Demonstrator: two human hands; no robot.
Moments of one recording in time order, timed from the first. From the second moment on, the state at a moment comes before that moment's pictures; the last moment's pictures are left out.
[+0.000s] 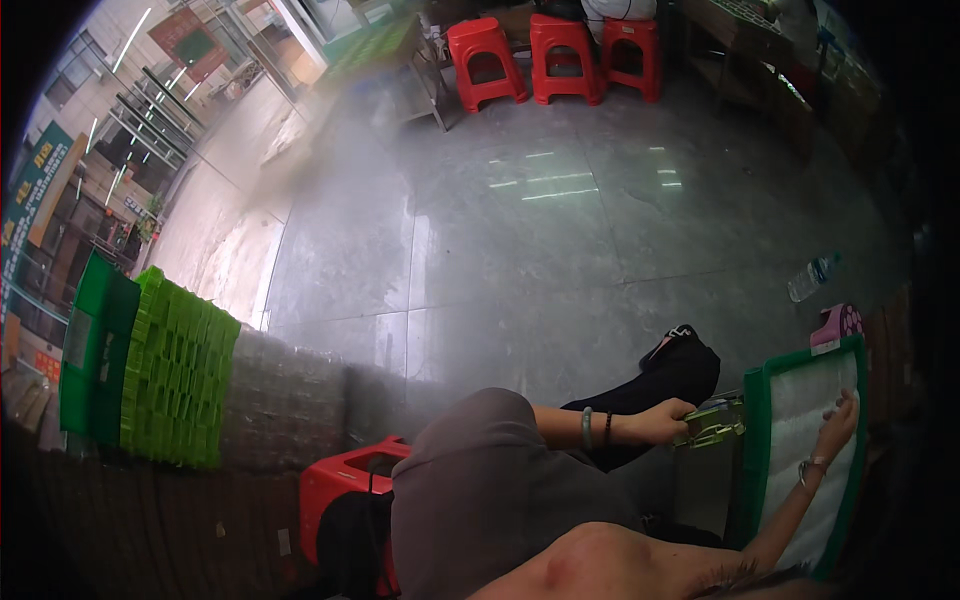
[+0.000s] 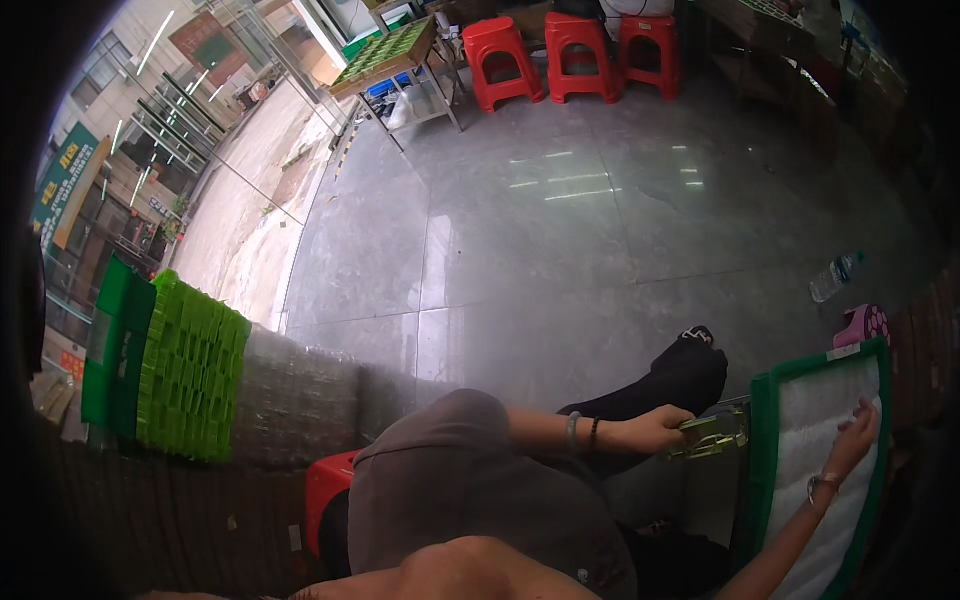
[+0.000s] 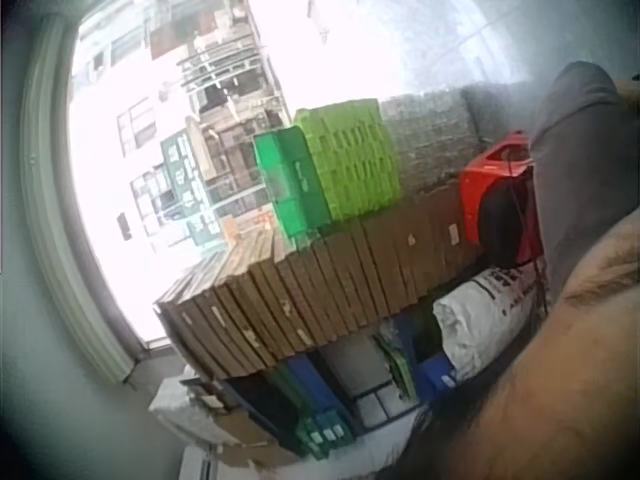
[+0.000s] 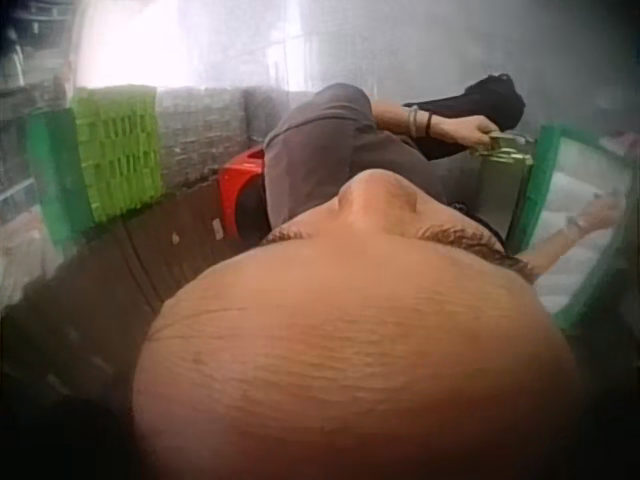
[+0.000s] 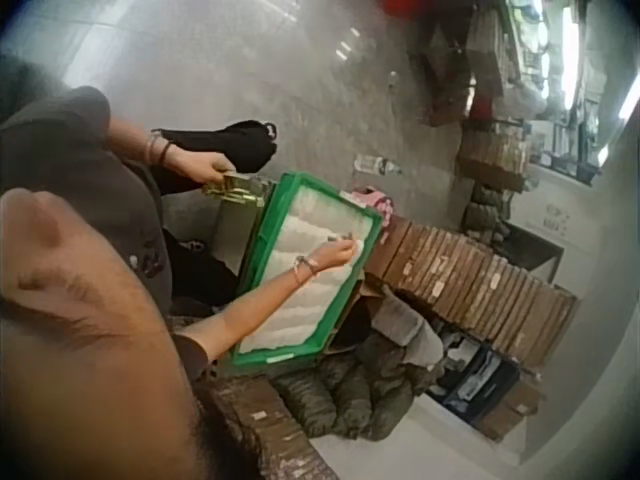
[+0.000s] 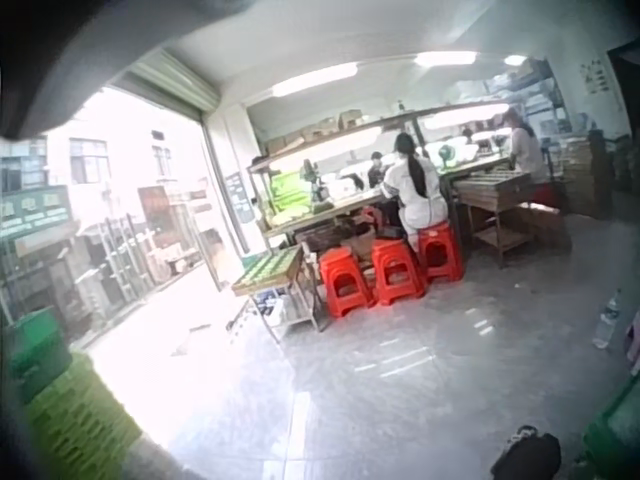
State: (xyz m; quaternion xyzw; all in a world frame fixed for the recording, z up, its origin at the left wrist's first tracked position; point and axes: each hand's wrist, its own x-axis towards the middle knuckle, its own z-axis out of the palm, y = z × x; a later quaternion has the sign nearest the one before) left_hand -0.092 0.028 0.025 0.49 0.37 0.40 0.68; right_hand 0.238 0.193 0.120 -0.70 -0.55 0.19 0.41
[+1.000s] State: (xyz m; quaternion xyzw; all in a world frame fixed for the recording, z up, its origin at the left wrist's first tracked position) left_hand -0.073 0.041 0.045 0.46 0.29 0.28 0.79; right_hand 0.073 -0.004 0.098 -0.65 -0.64 -0.08 0.40
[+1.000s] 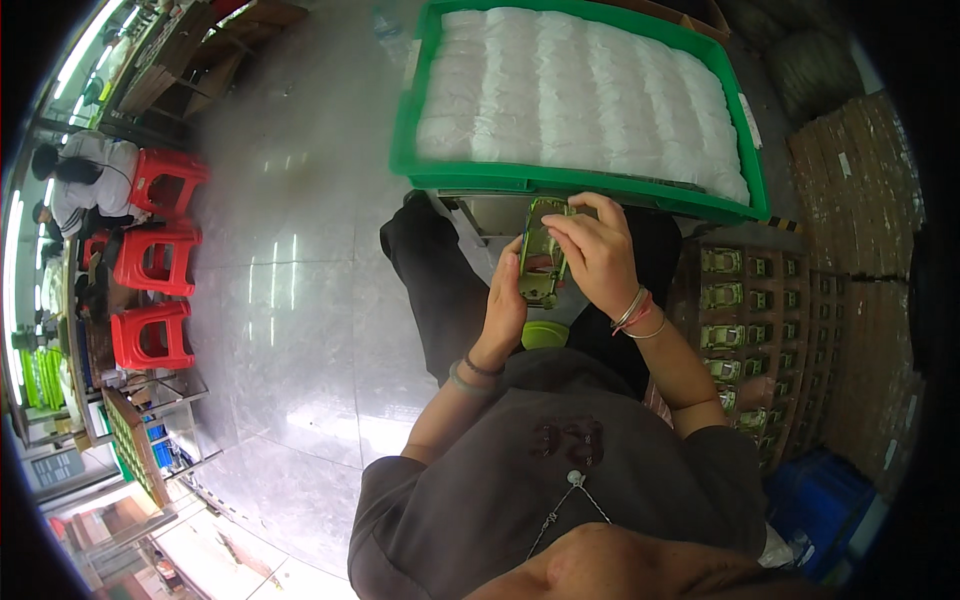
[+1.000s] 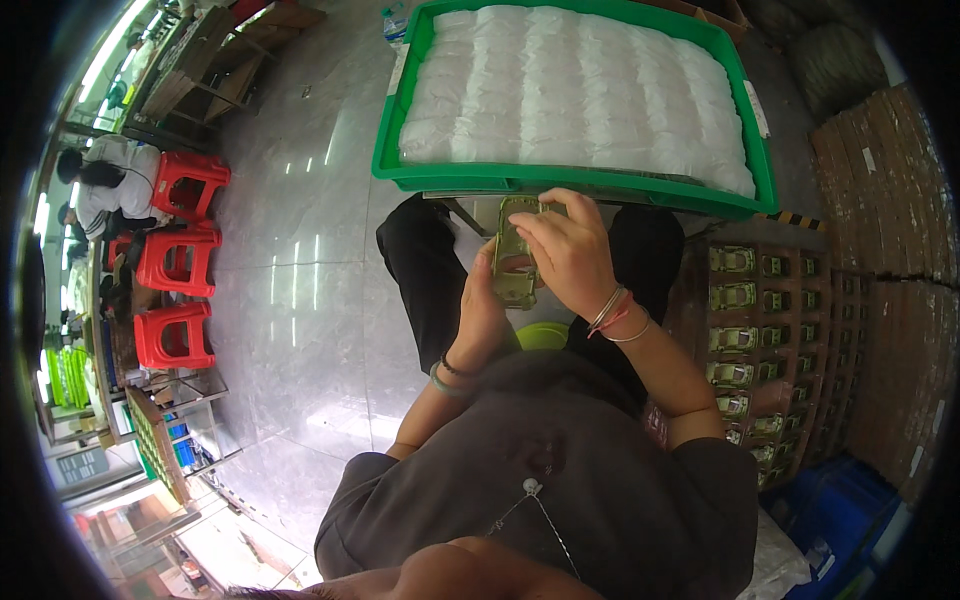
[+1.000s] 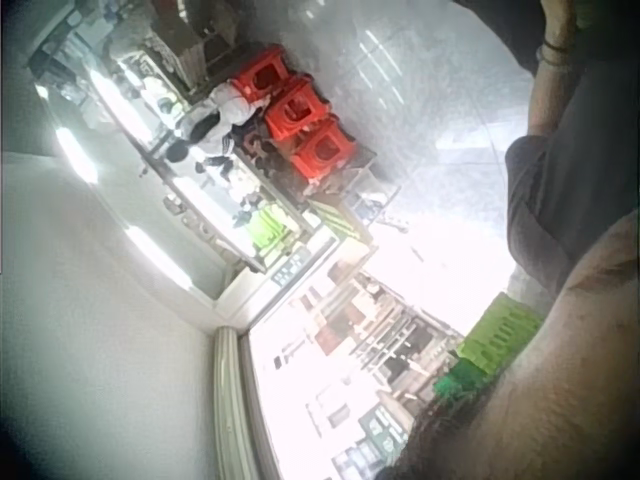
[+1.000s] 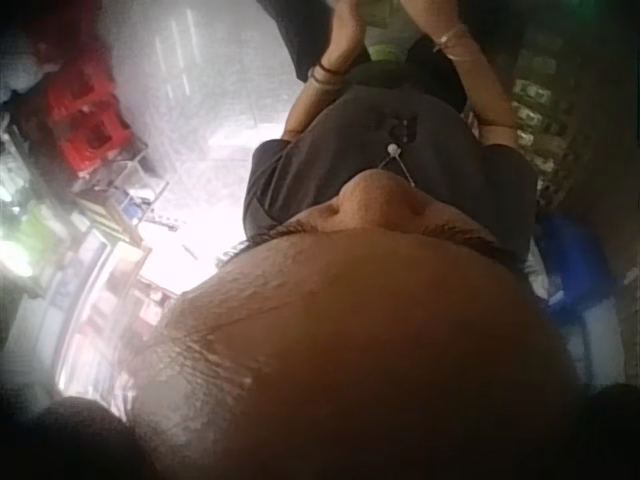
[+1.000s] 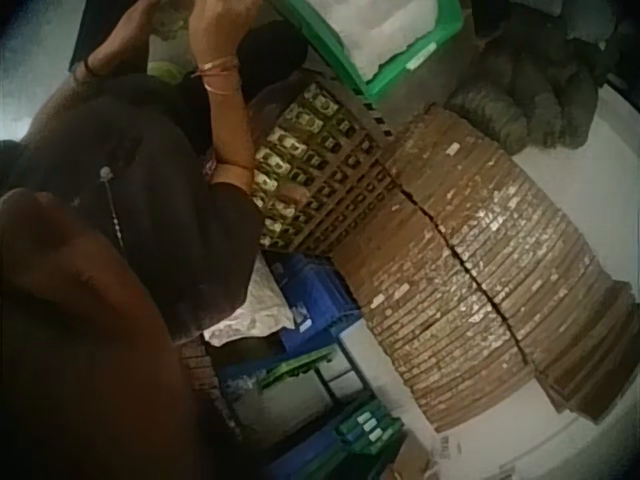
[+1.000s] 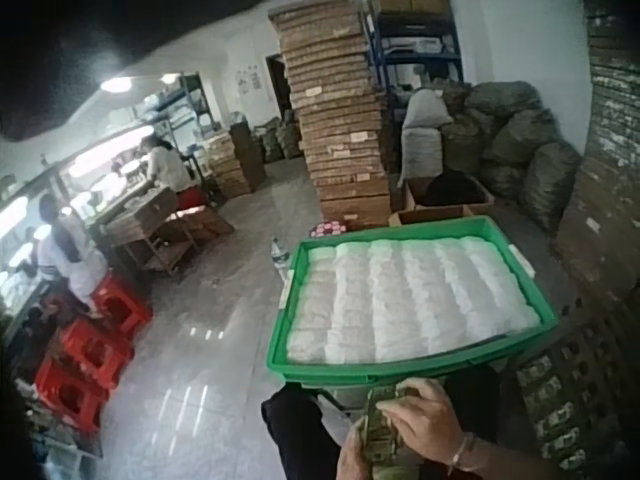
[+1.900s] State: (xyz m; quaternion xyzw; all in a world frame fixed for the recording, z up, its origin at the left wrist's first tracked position) left_hand -0.054 0.031 0.018 0.48 0.34 0.29 0.75; right_hand 0.053 -0.018 0.047 -0.69 -0.61 0.07 0.39
